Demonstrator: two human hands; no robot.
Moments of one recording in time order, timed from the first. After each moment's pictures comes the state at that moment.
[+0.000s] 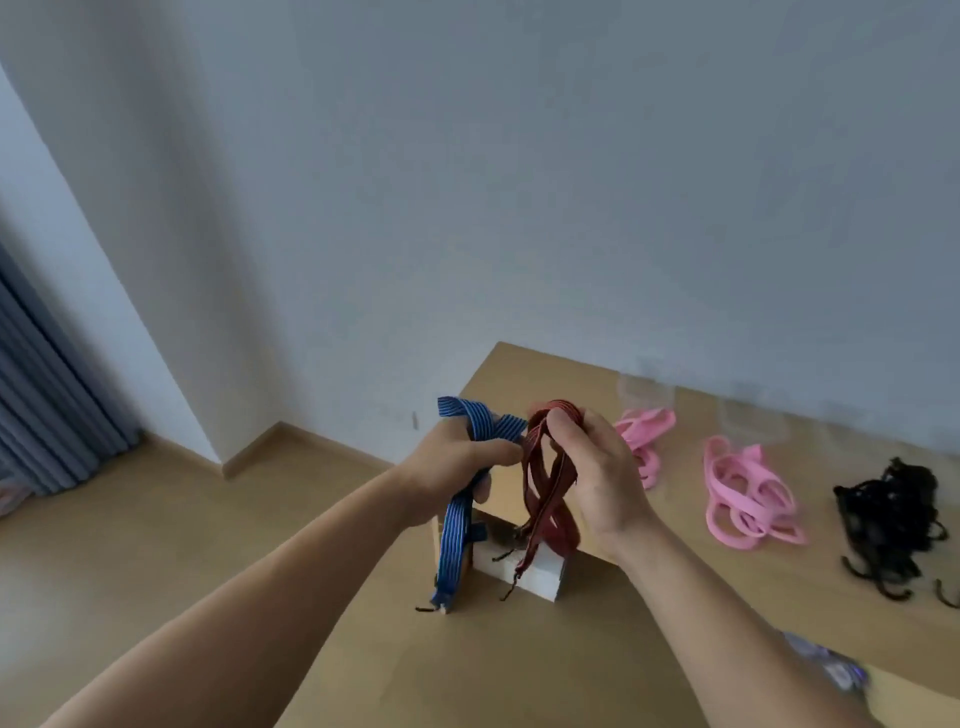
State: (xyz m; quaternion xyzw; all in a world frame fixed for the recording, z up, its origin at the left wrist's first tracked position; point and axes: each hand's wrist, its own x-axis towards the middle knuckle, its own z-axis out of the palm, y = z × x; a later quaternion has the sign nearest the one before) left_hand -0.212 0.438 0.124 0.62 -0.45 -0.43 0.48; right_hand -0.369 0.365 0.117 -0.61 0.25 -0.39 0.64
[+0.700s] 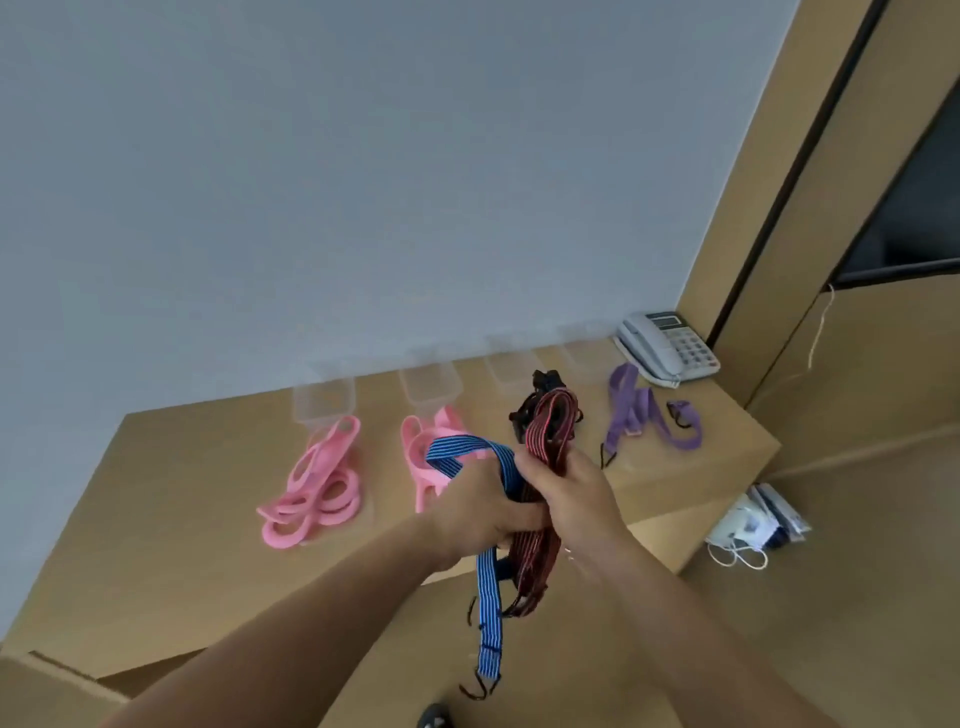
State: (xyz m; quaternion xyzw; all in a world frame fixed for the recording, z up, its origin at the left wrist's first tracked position) left_hand -0.512 0.222 0.078 0.43 -0.65 -0.57 0.26; right_hand -0.648 0.241 0.068 -0.47 0.54 -0.51 0.48
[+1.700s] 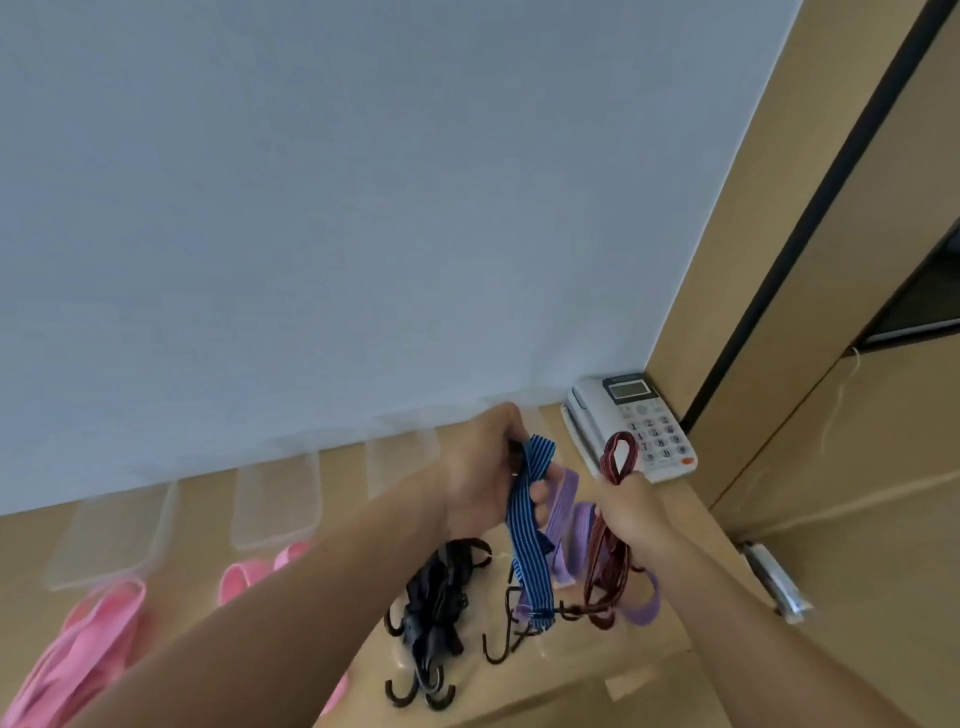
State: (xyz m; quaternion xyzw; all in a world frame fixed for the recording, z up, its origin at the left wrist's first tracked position) left_hand -0.733 -0.063 0.104 0.39 -0.35 -0.82 0.24; right_hand -0.942 -0.077 -0.027 -0.39 0.78 -0.29 0.39
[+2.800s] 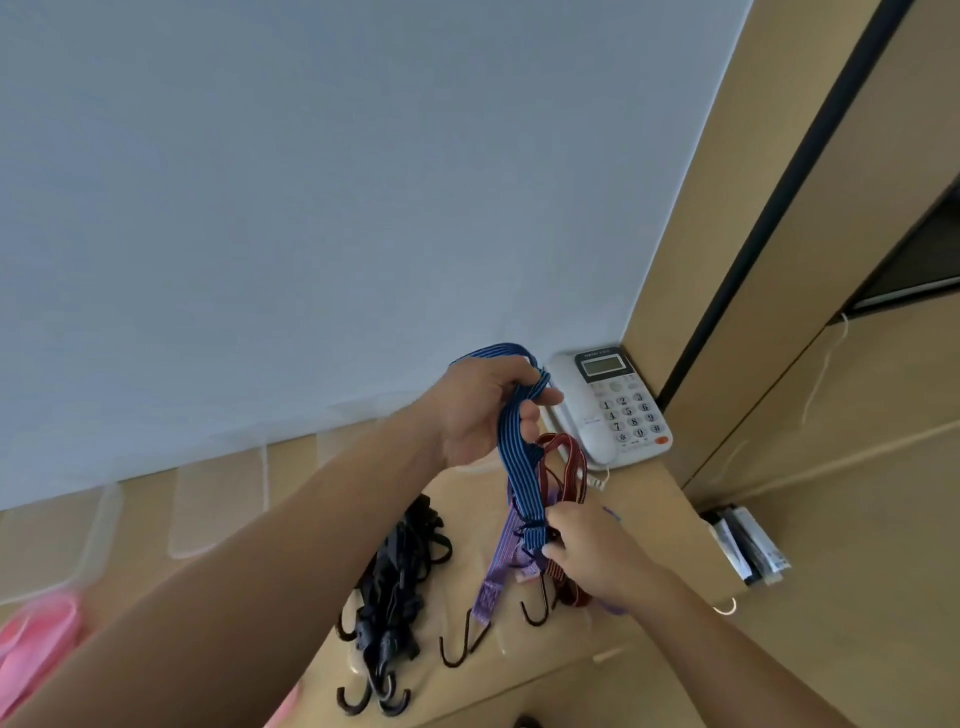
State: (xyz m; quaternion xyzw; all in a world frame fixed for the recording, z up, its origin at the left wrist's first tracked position) left_hand -0.792 -0.123 0.116 0.40 -0.36 -0.79 0.30; right_hand -0.958 -0.047 -0.046 -0.75 0.61 -0.04 0.24
